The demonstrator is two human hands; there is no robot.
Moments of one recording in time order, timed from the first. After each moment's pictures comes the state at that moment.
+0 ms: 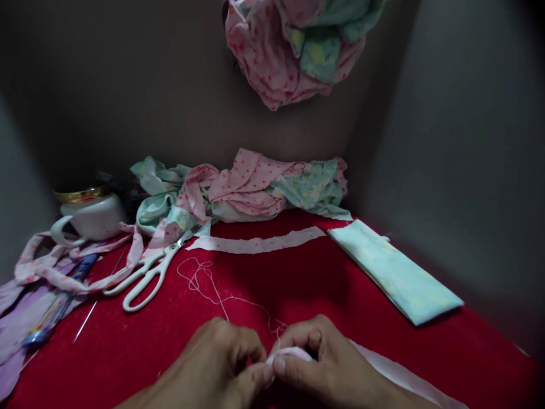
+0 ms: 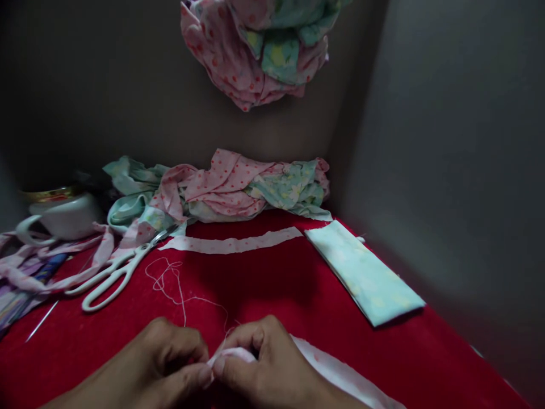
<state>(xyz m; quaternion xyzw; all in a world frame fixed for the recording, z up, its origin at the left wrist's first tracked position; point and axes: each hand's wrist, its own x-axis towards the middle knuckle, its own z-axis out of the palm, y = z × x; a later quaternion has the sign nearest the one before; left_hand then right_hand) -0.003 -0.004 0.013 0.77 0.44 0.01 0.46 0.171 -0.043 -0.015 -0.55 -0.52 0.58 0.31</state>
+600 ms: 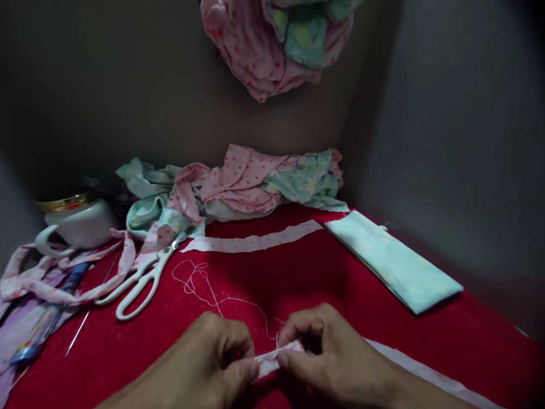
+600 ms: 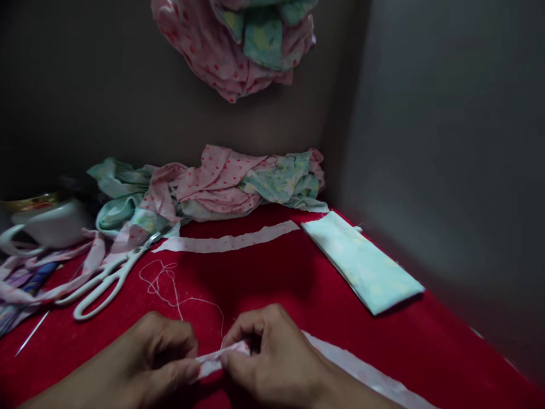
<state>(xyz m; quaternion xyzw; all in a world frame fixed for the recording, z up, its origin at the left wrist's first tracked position) -0.006 0.007 0.017 0.76 0.43 -0.03 0.49 0.180 -0.042 -0.021 -0.57 -0.55 0.54 0.28</state>
